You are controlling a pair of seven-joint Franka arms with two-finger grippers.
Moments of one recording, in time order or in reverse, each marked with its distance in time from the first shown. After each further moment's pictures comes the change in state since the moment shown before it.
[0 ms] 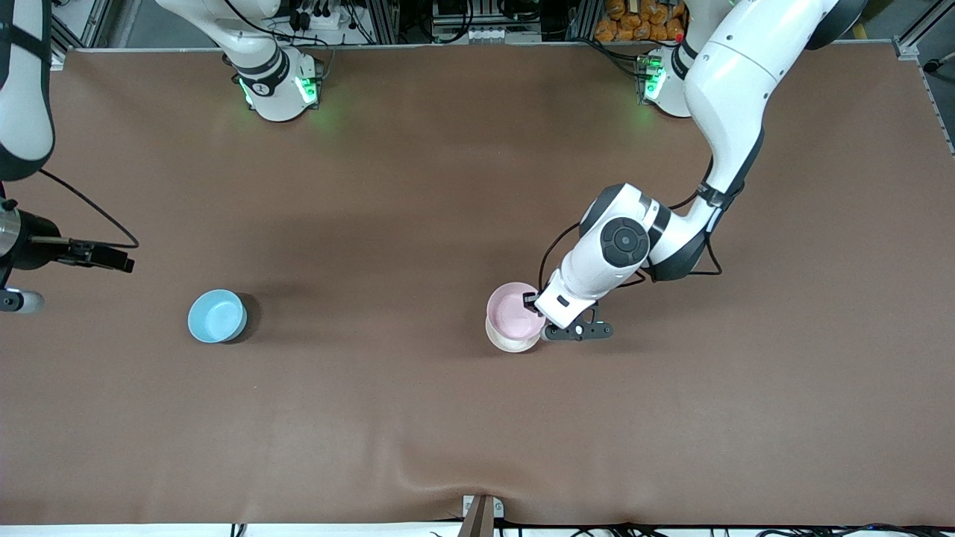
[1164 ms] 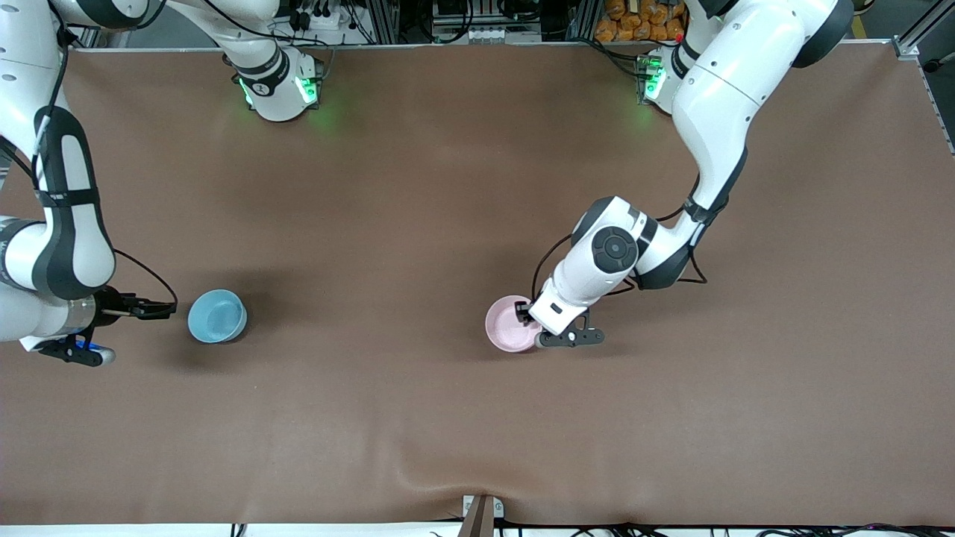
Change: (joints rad) left arm -0.028 0.063 0.010 0.031 0.007 0.104 -0.048; right arm -0.096 0.346 0.007 0.002 0.008 0.180 -0.021
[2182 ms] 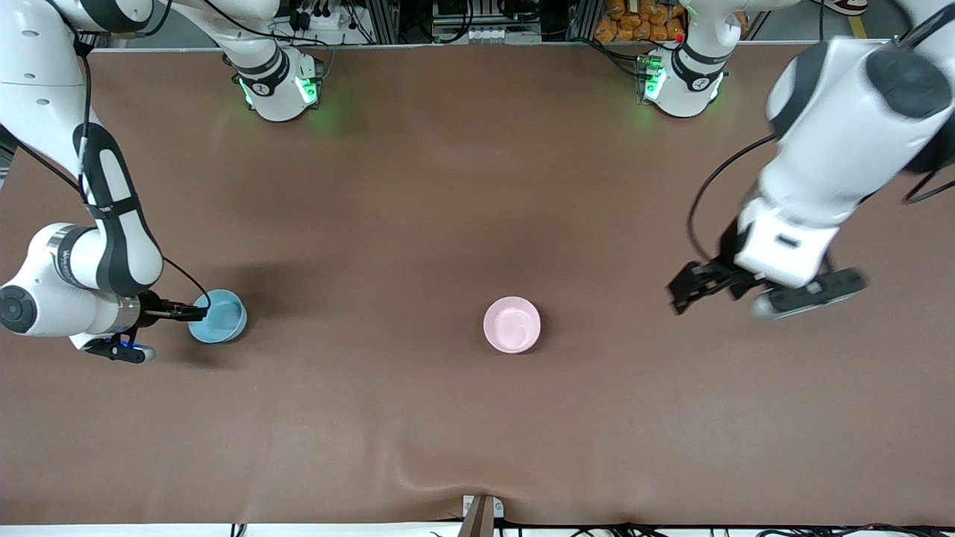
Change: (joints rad) left arm 0.261 -0.520 0.017 0.127 -0.002 -0.577 0.029; right arm 0.011 0.018 0.011 -0.178 0.000 0.242 0.000
